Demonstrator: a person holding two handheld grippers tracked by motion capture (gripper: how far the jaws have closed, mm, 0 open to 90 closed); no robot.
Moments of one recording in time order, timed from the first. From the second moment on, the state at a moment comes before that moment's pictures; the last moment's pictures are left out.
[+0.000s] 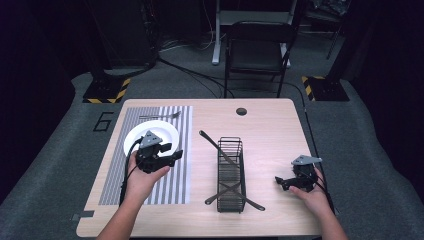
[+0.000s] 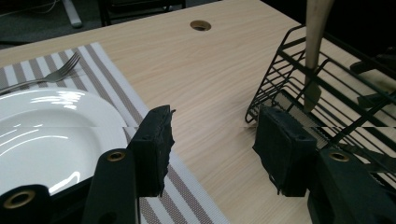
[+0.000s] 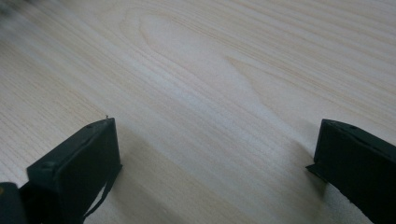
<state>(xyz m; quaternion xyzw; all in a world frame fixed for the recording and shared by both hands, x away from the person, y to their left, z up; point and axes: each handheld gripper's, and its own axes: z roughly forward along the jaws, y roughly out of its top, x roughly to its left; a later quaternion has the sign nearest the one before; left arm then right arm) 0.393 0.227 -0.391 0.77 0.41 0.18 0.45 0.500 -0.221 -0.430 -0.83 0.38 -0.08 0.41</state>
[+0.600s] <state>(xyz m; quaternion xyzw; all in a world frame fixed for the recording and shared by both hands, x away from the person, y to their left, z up) 0.400 0.196 -0.357 0.77 0.39 0.17 0.48 0.500 -0.221 -0.430 -0.83 0.38 -0.08 0.41</state>
